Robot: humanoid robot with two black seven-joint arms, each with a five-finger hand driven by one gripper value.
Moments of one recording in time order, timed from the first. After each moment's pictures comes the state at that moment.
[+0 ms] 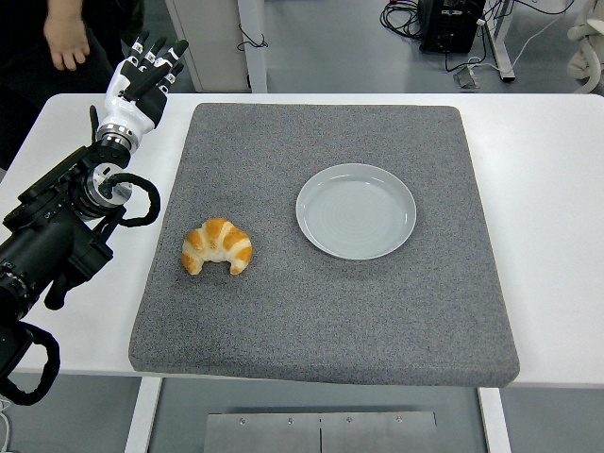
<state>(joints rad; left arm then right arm) -0.97 0.12 -0.78 -0.41 0.01 -0.16 -0.32 -0.11 0.00 0.01 0.13 -0.10 0.03 0.41</state>
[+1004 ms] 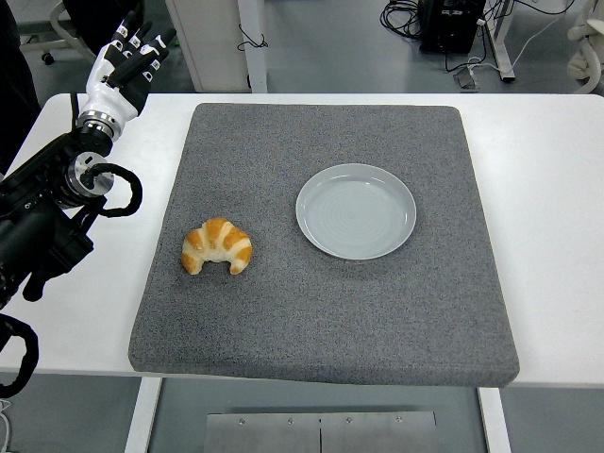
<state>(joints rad) -1.00 0.19 -0.72 -0.43 0.04 -0.16 -0.32 -0.11 0.00 0.01 0.13 -0.10 0.03 0.41</state>
